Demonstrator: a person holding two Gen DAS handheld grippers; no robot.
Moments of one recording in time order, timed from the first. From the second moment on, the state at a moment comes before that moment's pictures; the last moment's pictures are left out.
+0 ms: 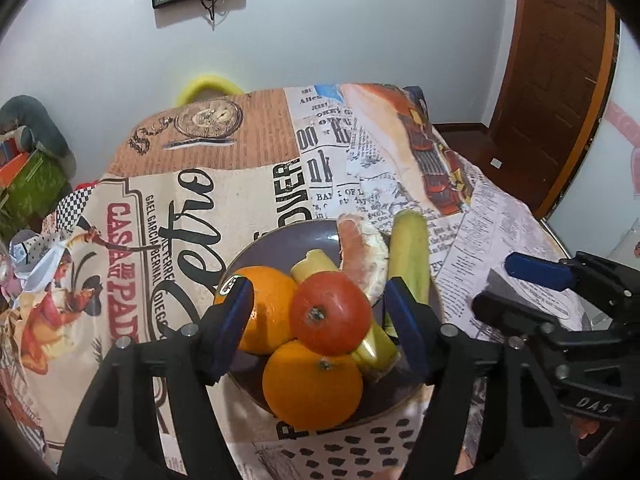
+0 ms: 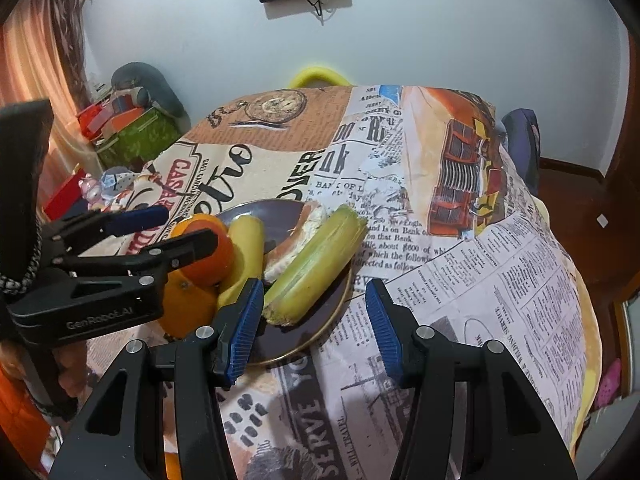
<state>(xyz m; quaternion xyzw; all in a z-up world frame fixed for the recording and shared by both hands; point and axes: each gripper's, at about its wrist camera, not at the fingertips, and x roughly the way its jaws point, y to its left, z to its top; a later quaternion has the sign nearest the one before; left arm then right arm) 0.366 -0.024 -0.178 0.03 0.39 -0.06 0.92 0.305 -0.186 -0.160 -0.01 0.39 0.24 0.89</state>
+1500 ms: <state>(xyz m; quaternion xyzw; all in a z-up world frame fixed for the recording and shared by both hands) 0.177 0.035 -0.173 -0.01 0.40 -0.05 0.92 0.185 -0.145 -0.181 -0.03 0.46 0.28 0.84</state>
